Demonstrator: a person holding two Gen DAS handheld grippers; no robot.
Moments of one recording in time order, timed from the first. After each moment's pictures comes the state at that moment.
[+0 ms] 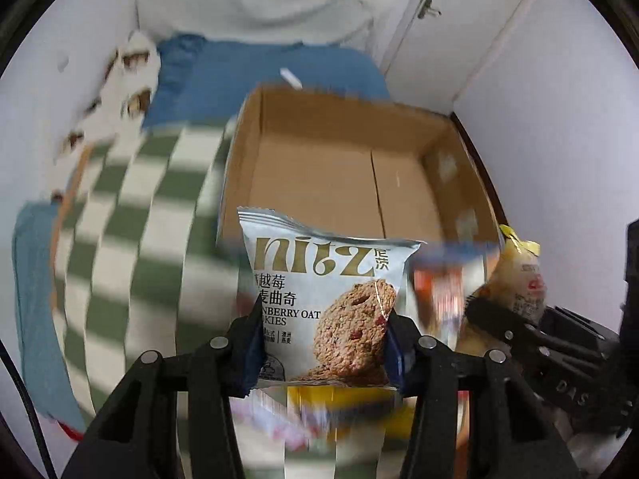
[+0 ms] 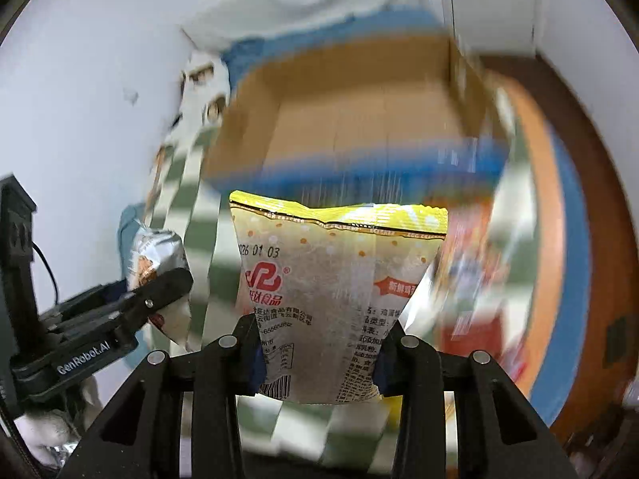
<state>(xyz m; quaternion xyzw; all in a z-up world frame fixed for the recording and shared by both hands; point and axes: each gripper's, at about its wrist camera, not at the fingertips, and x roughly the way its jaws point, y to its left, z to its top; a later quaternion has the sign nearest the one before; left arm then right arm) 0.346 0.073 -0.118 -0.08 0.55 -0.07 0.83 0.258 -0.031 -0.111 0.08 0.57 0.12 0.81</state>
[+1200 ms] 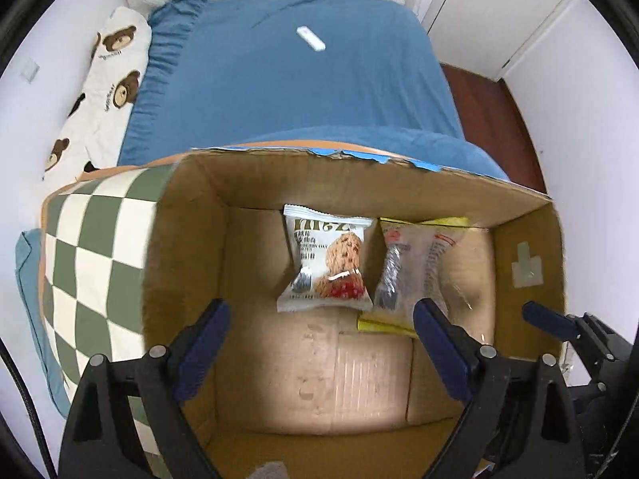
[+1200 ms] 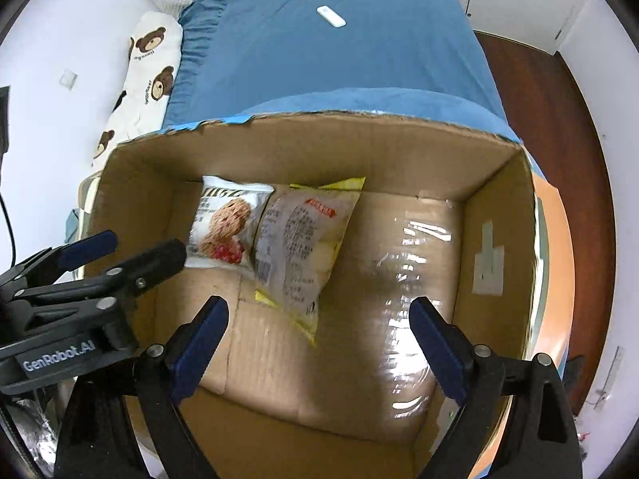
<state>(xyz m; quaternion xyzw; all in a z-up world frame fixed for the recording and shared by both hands) 0.563 0.059 -0.208 -0.05 0.64 -0.03 0.76 0.526 -0.047 -0.218 0.04 0.67 0.11 0.73</state>
